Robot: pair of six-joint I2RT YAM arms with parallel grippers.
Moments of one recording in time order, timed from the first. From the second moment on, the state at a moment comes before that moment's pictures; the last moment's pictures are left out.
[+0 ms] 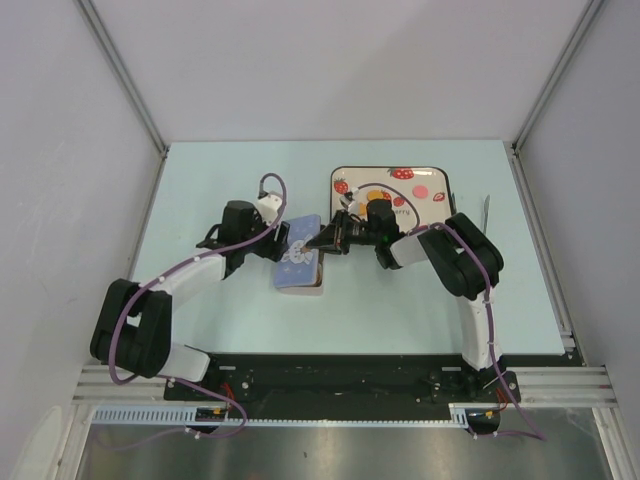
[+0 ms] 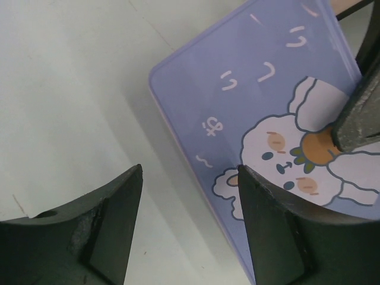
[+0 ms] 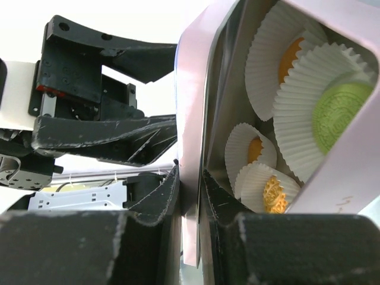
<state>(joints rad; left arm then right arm) -0.32 1.42 0.75 0.00 0.18 0.12 0.55 2.10 1.03 0.87 -0.82 1.23</state>
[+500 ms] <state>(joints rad) -0.18 1.50 0.77 -0.06 0.46 0.04 0.55 2.10 1.03 0.85 -0.82 1.21</state>
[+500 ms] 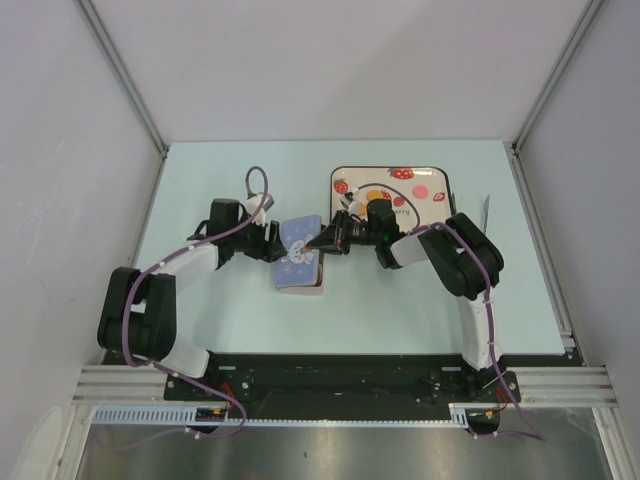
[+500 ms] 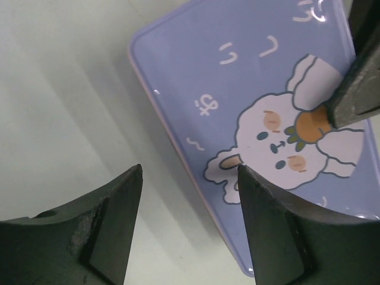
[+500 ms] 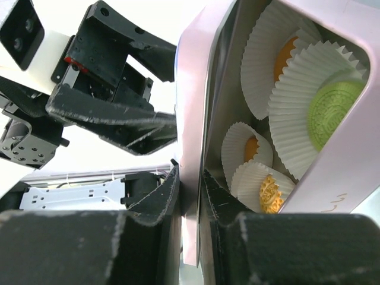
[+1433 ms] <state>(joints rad) -0.16 1.59 0.84 -0.11 0.72 0.01 0.53 2.06 1.03 0.73 -0.77 1.08</state>
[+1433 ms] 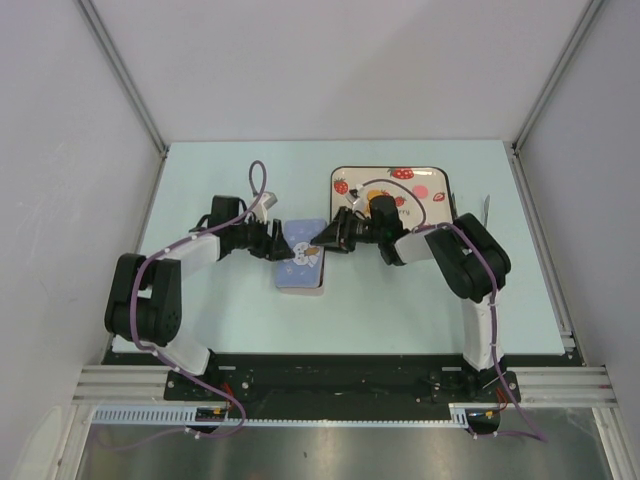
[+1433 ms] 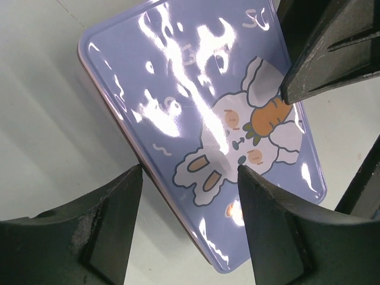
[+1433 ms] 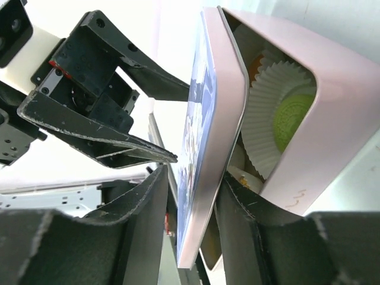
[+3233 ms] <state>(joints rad) -0.16 1.62 0.94 -0.16 0.66 -0.03 0.54 1.93 1.10 0.26 -0.48 0.66</state>
